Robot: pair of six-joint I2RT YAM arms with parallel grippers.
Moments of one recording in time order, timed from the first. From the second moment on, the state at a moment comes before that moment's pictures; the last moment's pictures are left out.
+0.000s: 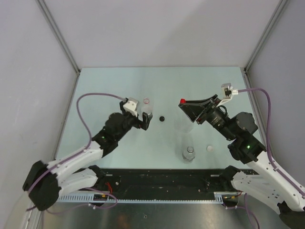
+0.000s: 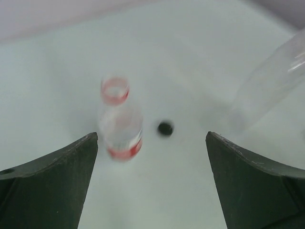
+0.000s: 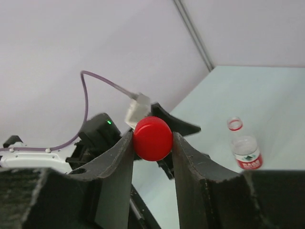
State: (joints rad) left arm -0.69 0.96 0.59 0.32 -0.05 -0.08; right arm 0.71 0.72 0.85 0.14 -0.13 0.63
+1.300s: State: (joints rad) left arm -0.69 1.75 0.37 1.21 -0.30 -0.18; right arm 0.66 0.79 0.85 0.08 -0.14 0.59
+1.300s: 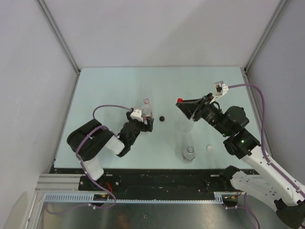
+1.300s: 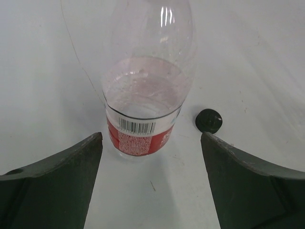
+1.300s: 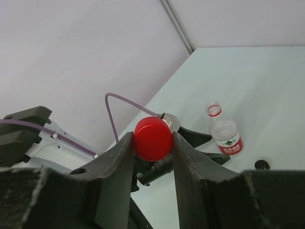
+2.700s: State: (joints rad) left arm -0.66 1.76 0.55 1.00 -0.34 -0.25; right arm 0.65 0.68 0.85 0.01 -0.05 0.57
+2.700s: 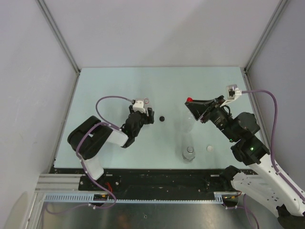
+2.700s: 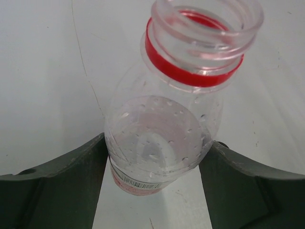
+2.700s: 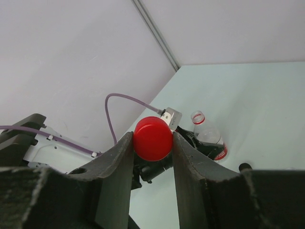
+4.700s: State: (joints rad) left arm -0.66 1.26 1.06 -0.13 0.53 0.75; right arm 0.78 0.86 1.02 -0.14 0.07 0.38
